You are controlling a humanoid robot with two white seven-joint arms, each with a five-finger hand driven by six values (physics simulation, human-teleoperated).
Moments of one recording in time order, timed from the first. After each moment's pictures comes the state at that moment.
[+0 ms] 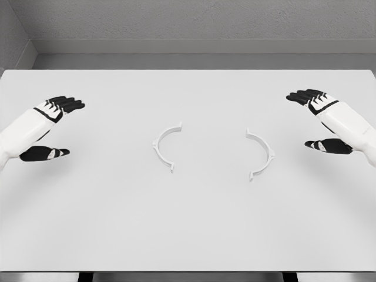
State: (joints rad) left arm -0.04 0.82 -0.15 -1.58 -0.37 -0.61 -0.01; right arm -0.04 -0.57 -0.12 -1.65 0.39 -0.61 0.38
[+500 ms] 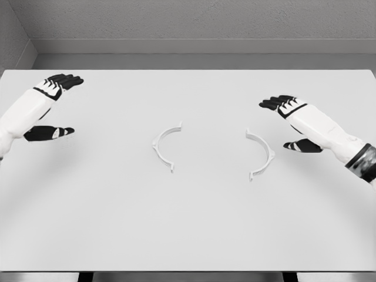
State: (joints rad) left arm -0.18 0.72 -0.16 -1.47 -0.38 -0.61 -0.01; right arm -0.15 -0.50 0.02 -1.58 0.57 -0.58 0.38
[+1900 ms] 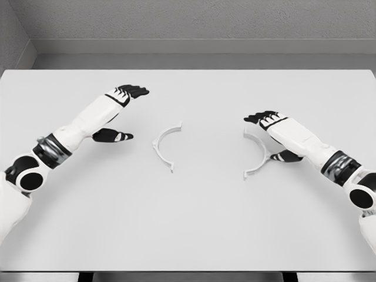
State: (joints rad) left arm -0.37 0.52 -0.43 -1.33 -0.45 -0.61 -0.01; right arm -0.15 -0.44 0.10 -1.54 0.69 -0.50 0.38
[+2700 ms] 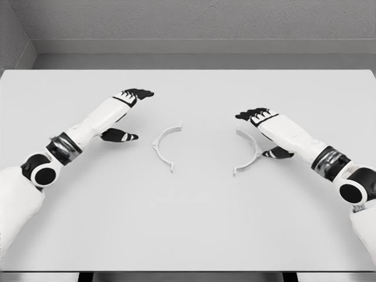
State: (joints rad) left arm -0.44 0.45 -0.47 -1.17 -0.48 -0.61 -0.01; right arm -0.19 -0.43 0.16 -1.54 0.69 -0.45 0.38
